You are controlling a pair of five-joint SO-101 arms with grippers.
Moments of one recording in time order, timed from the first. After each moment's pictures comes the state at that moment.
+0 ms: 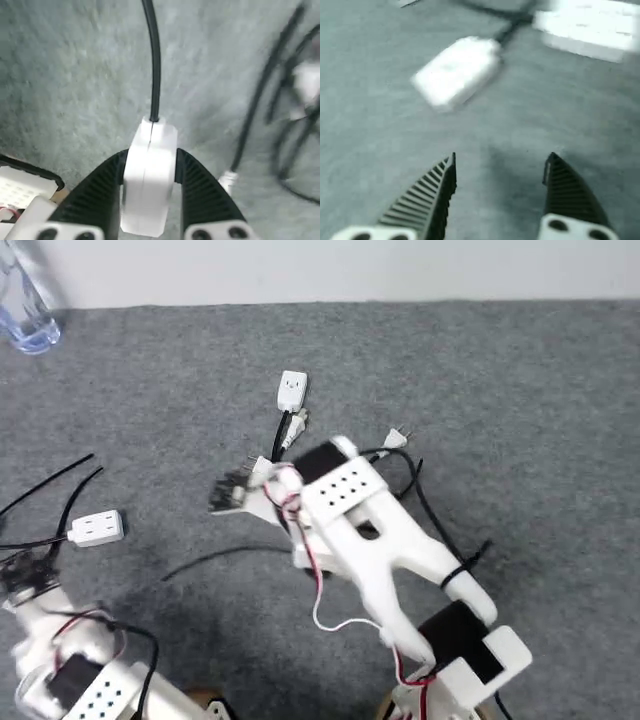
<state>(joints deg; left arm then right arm) -61.4 -83.1 91.7 58.7 -17.4 -39.2 3.3 3.0 93.9 45.0</state>
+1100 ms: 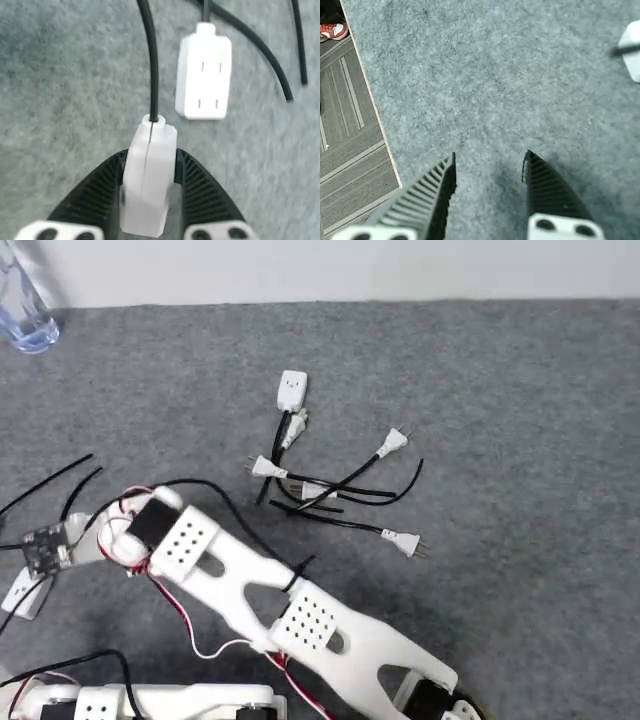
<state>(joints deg) -93.5 -83.1 95.7 50.4 -25.1 -62.9 73.1 -87.5 83.8 50.5</state>
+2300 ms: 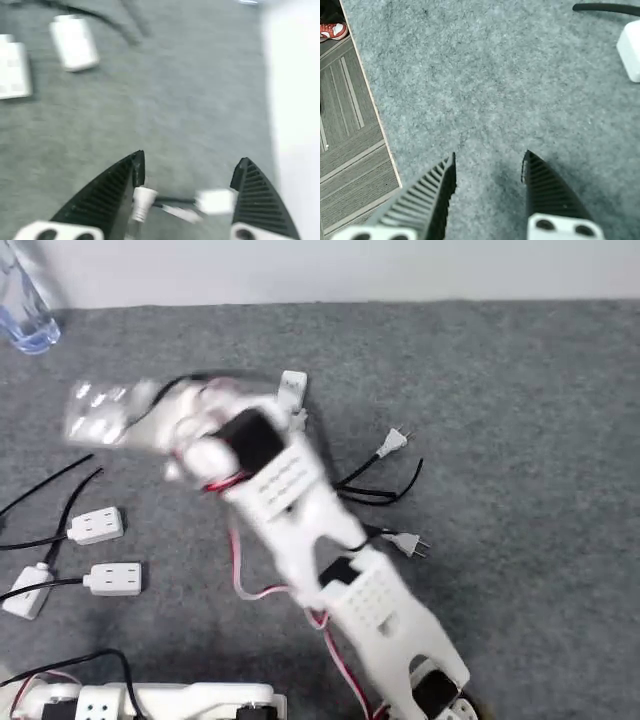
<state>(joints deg) -93.5 -83.1 95.7 50.4 -25.1 -46.3 46.9 -93.8 100.6 42.9</state>
